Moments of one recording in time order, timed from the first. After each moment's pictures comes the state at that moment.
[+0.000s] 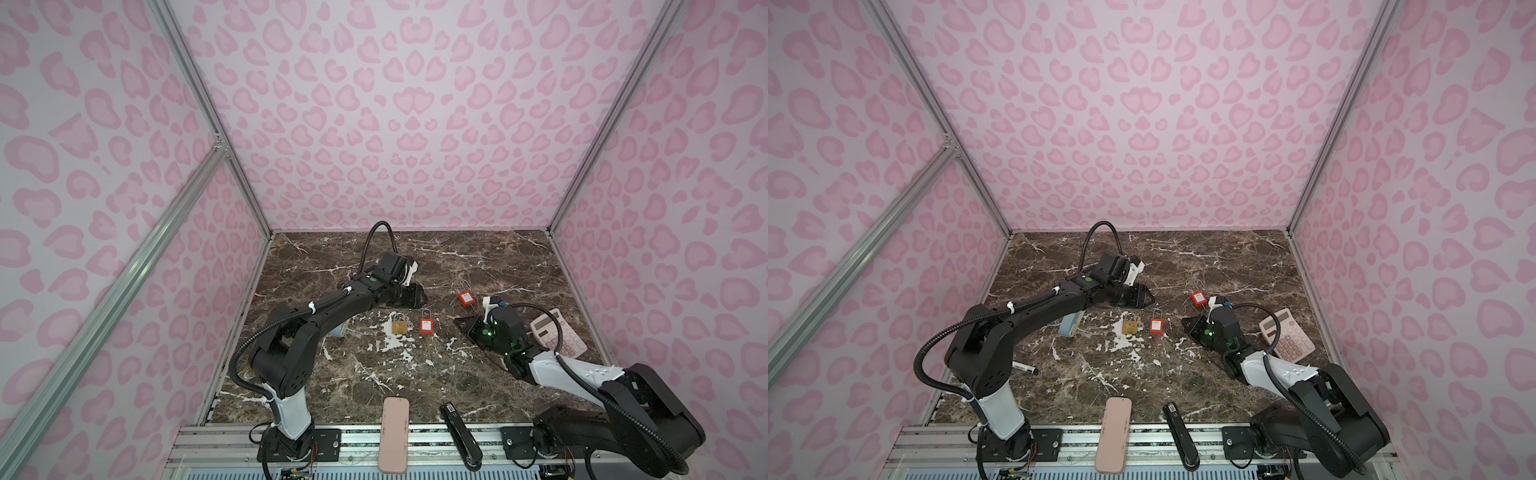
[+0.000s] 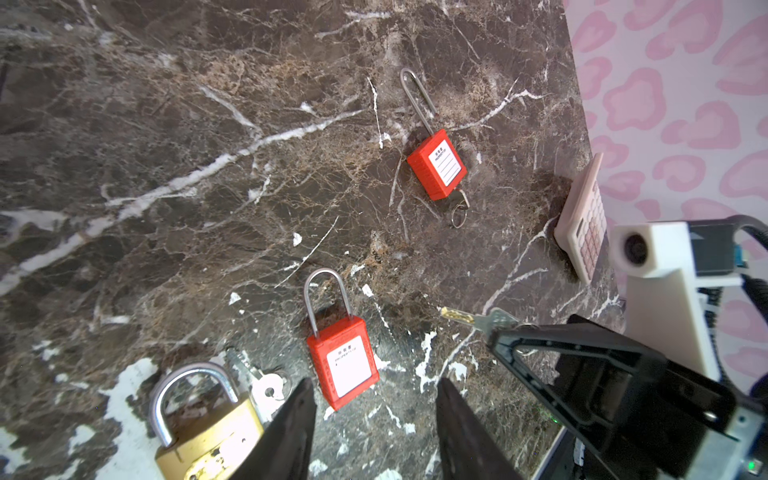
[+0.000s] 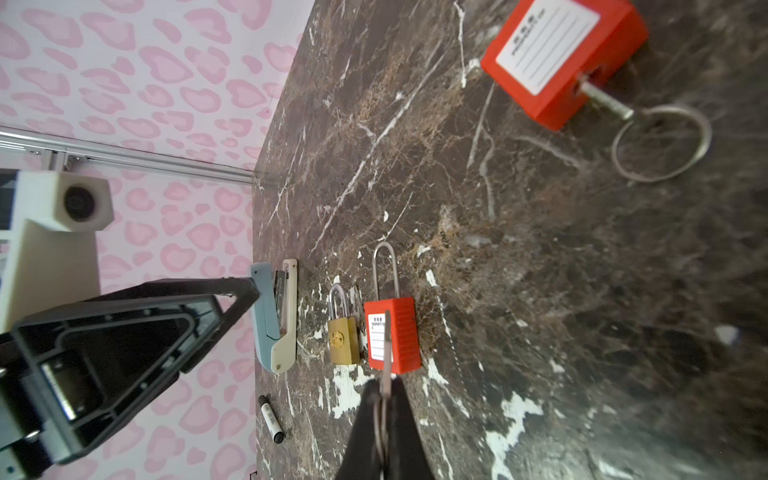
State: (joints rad) left arm -0.62 1.79 1.29 -0.40 0.37 -0.48; right arm 0.47 1.31 0.35 0.43 -0.22 1.13
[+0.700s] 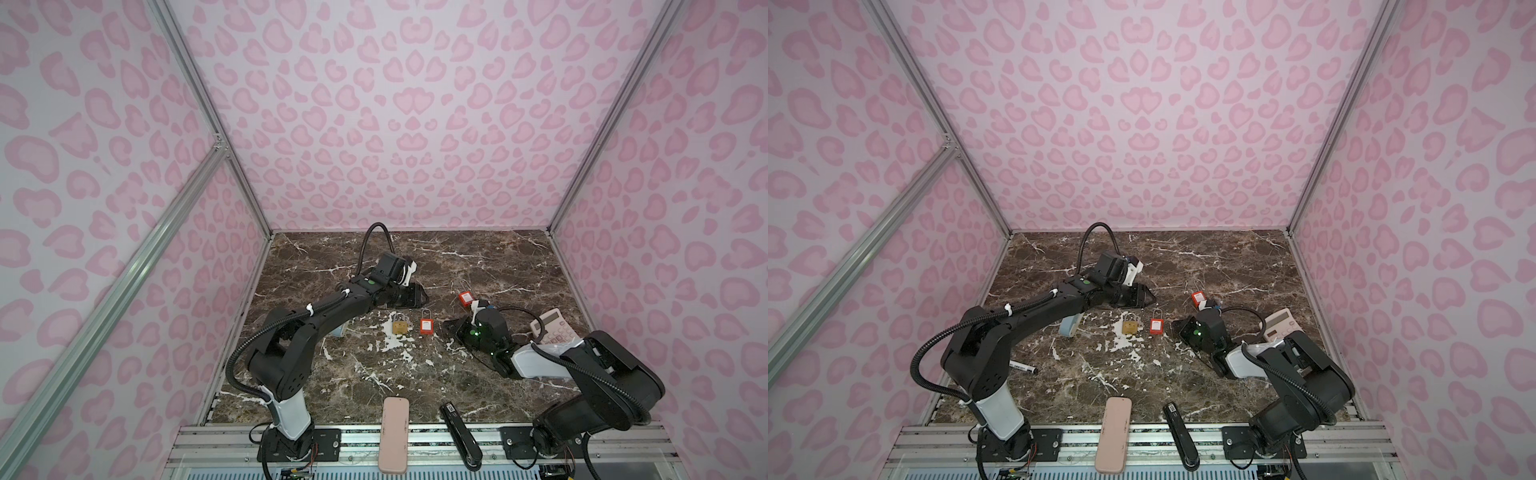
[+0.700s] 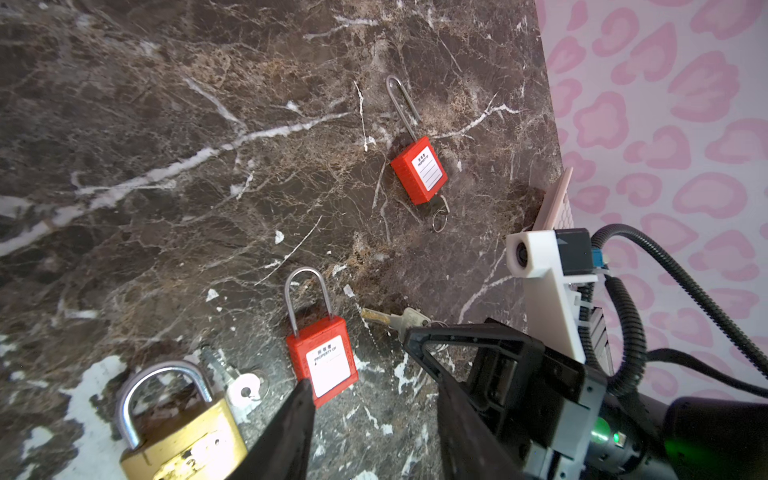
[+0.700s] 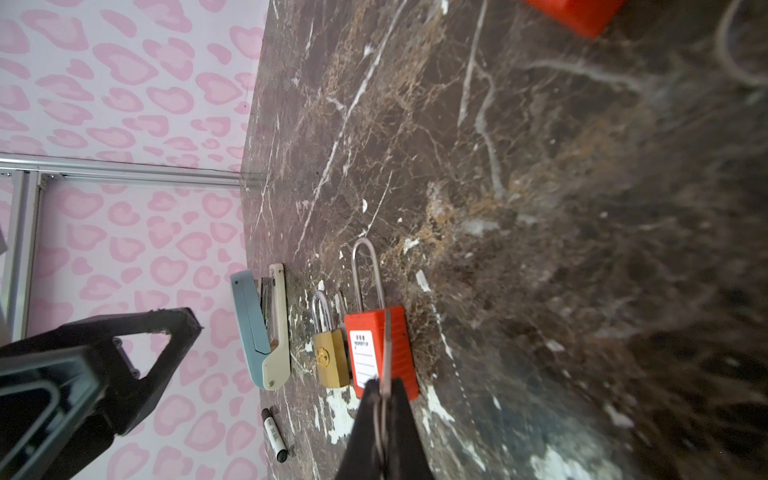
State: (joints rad) left arm -0.62 1.77 1.26 -0.33 0.40 -0.54; right arm 0.53 1.54 0.38 0.62 -0.18 1.24
